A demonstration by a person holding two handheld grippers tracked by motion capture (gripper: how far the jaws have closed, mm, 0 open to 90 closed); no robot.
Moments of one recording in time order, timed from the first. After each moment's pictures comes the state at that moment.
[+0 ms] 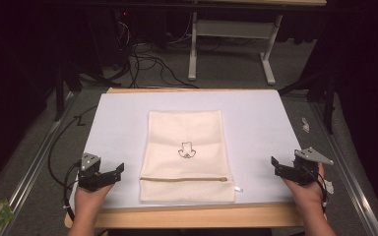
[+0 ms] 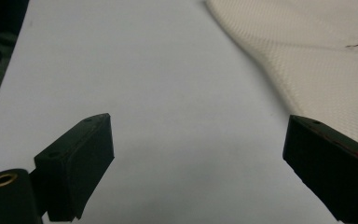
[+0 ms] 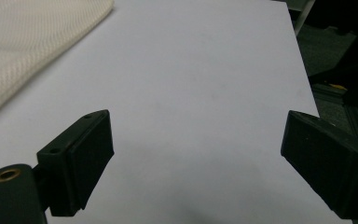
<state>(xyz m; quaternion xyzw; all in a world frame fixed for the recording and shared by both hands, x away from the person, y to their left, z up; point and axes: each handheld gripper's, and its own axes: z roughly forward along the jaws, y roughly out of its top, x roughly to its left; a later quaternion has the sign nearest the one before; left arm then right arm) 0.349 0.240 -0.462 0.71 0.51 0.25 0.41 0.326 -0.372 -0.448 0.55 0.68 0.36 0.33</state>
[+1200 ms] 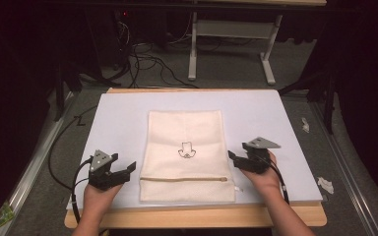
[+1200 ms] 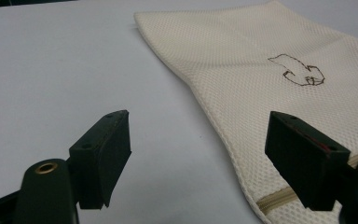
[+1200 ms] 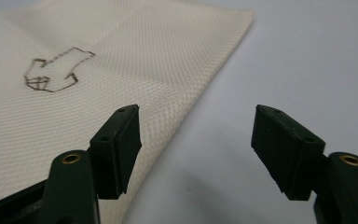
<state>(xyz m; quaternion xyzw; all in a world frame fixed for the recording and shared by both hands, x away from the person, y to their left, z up) 0.352 0.212 -0.453 0.74 0.44 0.21 0.46 0.384 -0.251 -0.457 0.48 0.76 0.38 0.24</state>
